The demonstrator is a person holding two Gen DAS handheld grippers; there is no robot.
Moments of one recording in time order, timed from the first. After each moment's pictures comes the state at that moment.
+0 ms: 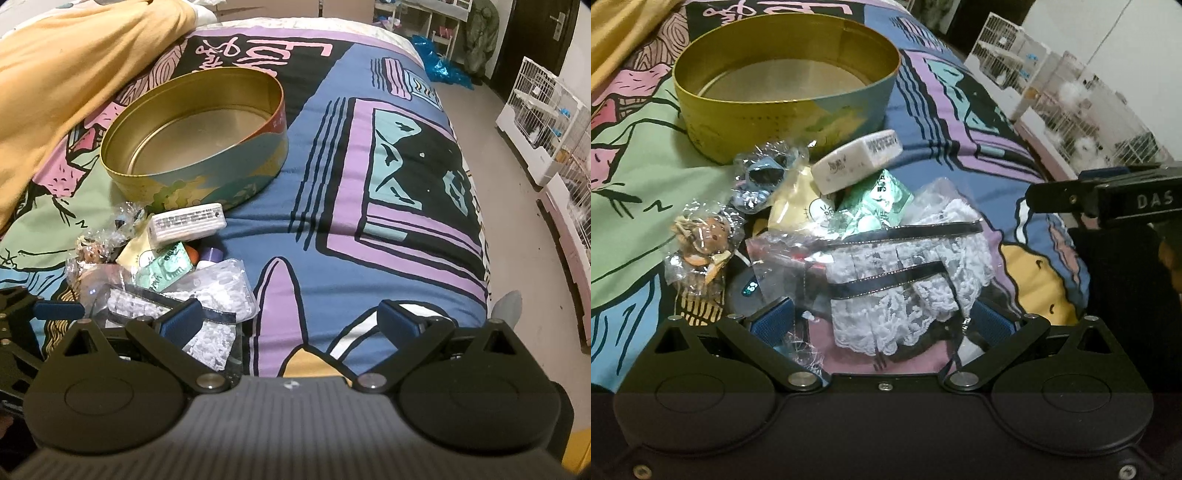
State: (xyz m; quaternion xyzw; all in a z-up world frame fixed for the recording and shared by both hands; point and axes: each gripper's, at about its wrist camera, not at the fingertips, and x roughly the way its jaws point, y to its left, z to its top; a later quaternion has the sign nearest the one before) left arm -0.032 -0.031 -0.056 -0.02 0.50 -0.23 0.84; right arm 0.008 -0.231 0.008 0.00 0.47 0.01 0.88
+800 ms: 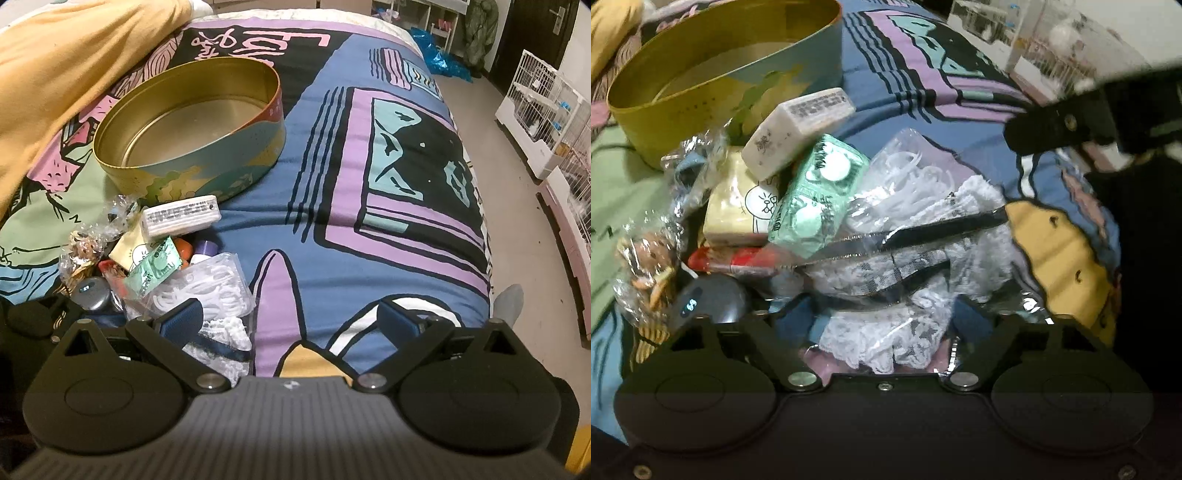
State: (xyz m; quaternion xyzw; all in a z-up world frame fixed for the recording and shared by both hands) left arm -0.029 -0.088 -0.091 0.07 0.51 -0.24 0.82; right arm 0.012 -0.232 0.000 0.00 0.48 0.00 0.88
